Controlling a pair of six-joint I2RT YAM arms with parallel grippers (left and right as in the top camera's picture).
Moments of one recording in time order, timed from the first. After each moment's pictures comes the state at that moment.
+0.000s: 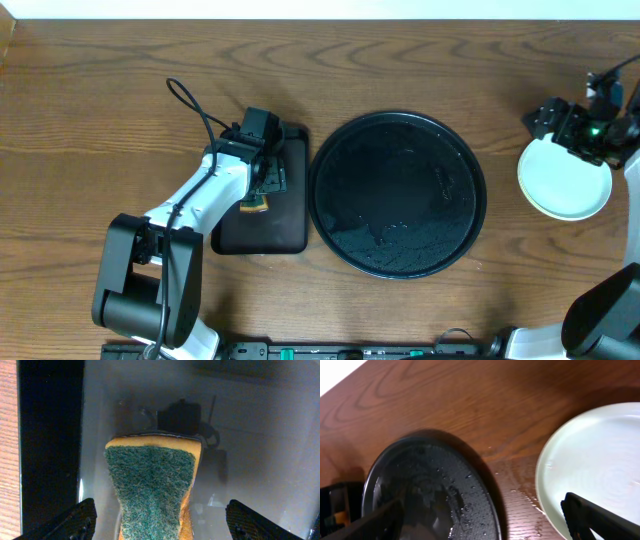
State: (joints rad) left arm -0.27 1.75 1.04 -0.63 -0.17 -0.40; right arm -0.39 1.63 1.38 -0.85 -0.46 0.05
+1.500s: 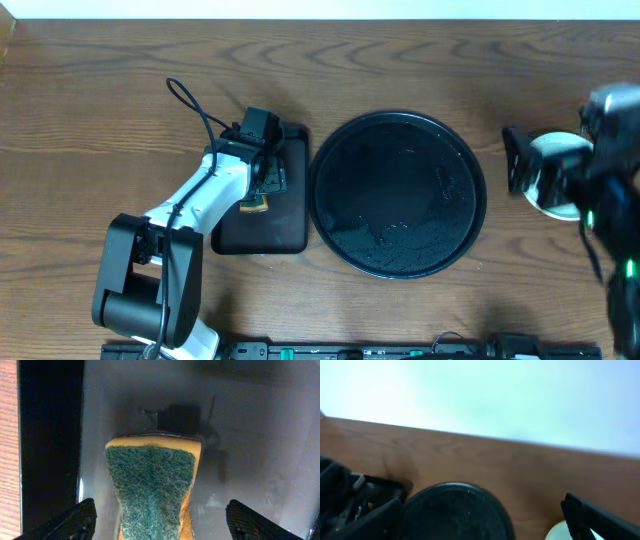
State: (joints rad) left arm -0.27 1.75 1.04 -0.63 -0.17 -0.40; right arm -0.03 0.87 1.36 -0.82 -0.28 -0.09
